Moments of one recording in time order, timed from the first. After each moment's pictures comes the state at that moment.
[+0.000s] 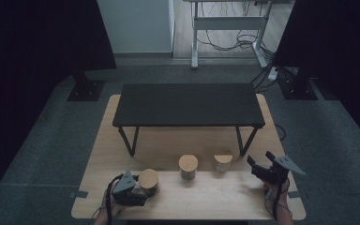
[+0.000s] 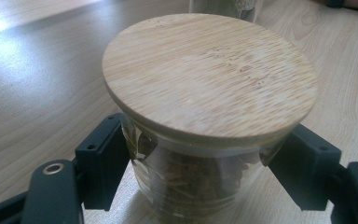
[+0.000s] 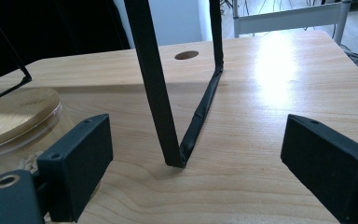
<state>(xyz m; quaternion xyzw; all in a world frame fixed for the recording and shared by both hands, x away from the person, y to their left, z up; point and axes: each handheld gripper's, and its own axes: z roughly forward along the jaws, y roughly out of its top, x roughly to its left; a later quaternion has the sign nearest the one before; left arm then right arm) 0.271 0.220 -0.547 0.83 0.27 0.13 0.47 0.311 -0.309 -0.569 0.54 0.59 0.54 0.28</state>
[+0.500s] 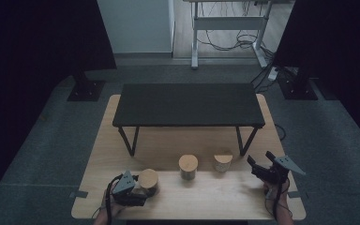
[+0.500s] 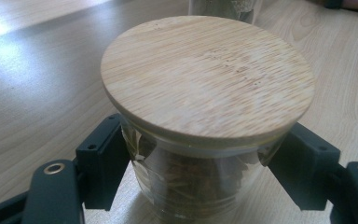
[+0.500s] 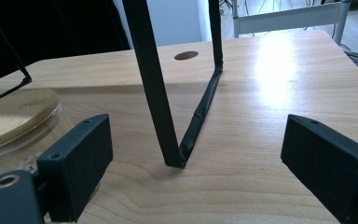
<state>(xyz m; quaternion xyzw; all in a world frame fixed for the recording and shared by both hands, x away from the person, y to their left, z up) 0.271 0.221 -0.547 0.83 0.27 0.14 0.47 0.311 -0.310 -0.569 0.54 0.59 0.54 0.27</state>
